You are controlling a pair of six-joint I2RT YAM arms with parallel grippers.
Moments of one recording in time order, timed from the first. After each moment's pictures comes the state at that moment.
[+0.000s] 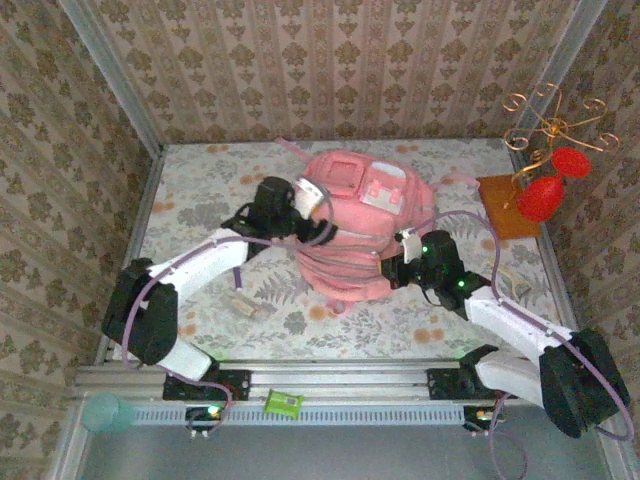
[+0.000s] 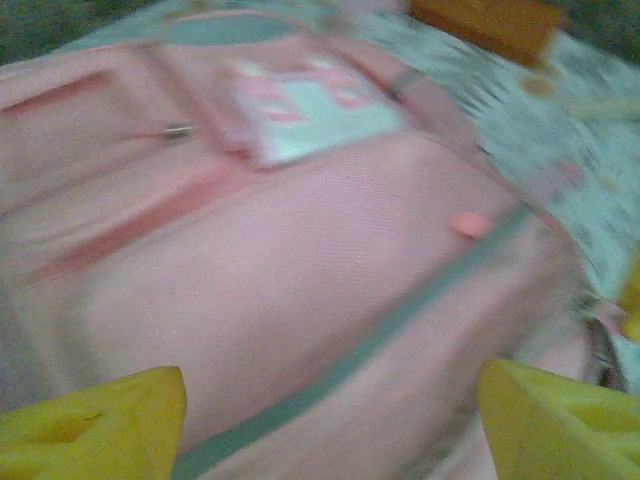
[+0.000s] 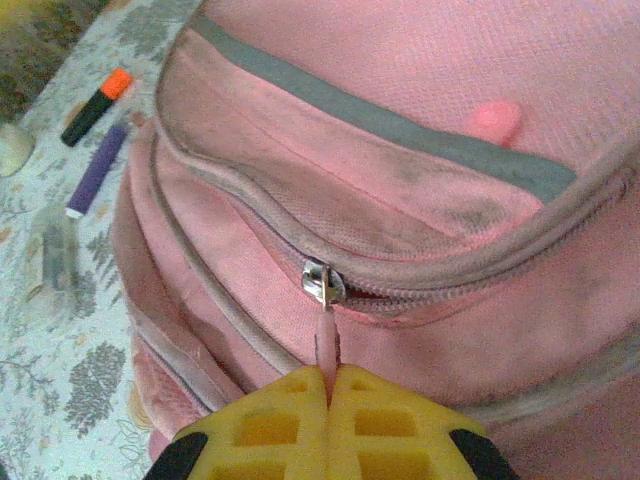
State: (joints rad) left arm -0.58 1.52 1.04 -0.09 0.37 0.05; right arm 0.38 1.10 0.47 0.01 -0.35 0.27
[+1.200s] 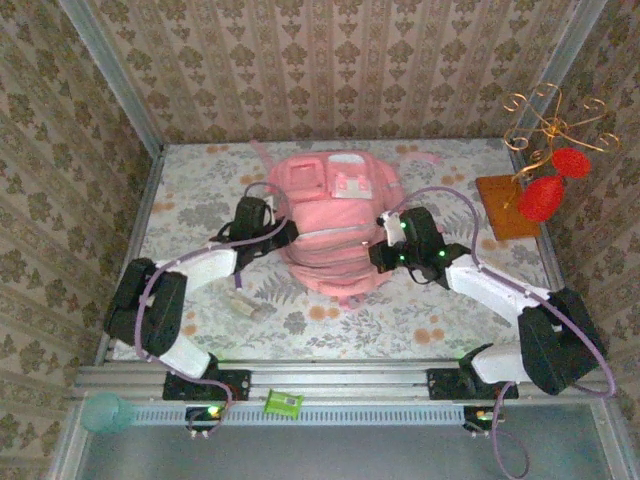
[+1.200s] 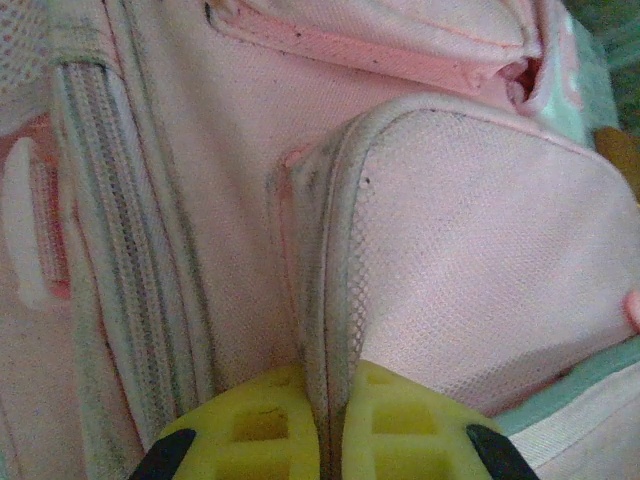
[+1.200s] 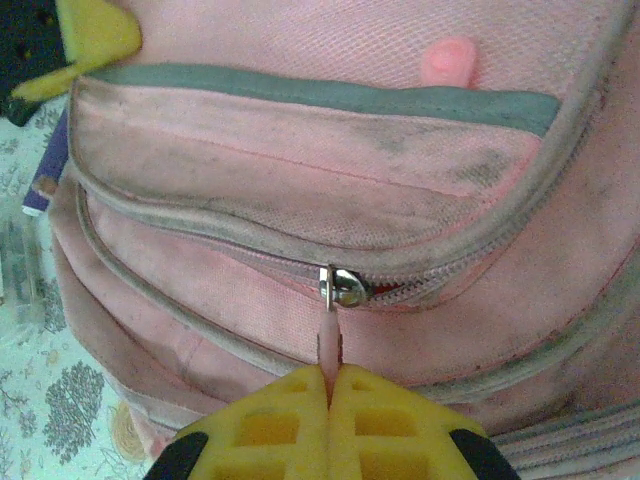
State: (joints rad) left arm -0.45 1.53 0.75 0.12 0.28 -0.69; right arm 0.45 1.34 0.74 -0.15 -0.31 0.22
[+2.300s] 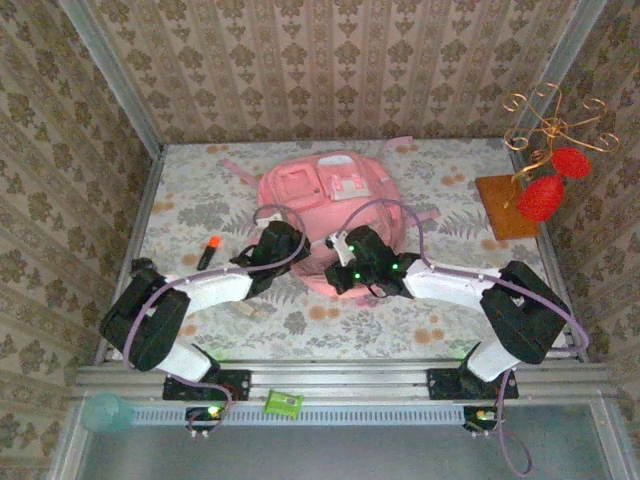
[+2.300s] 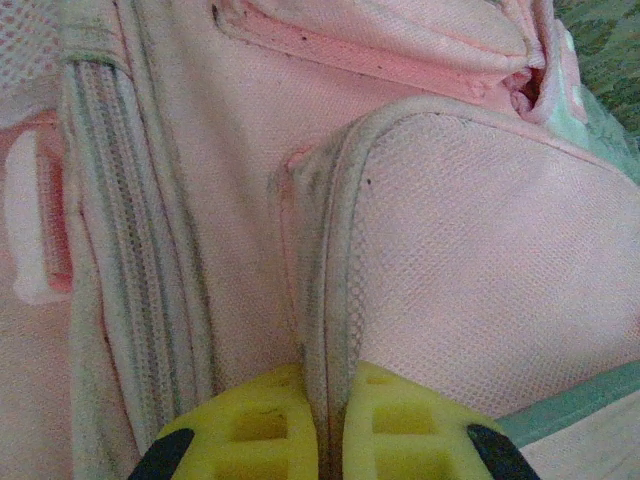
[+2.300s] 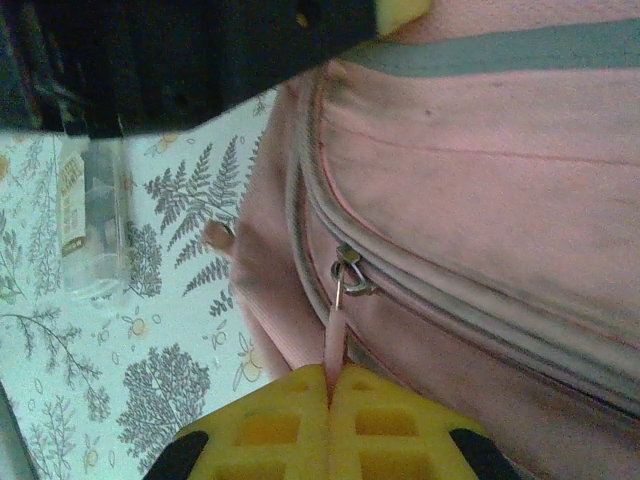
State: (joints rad) left arm -0.72 1.49 0.66 0.24 -0.13 -0.95; right arm 0.77 1.55 0.82 -0.01 -0.22 0.29
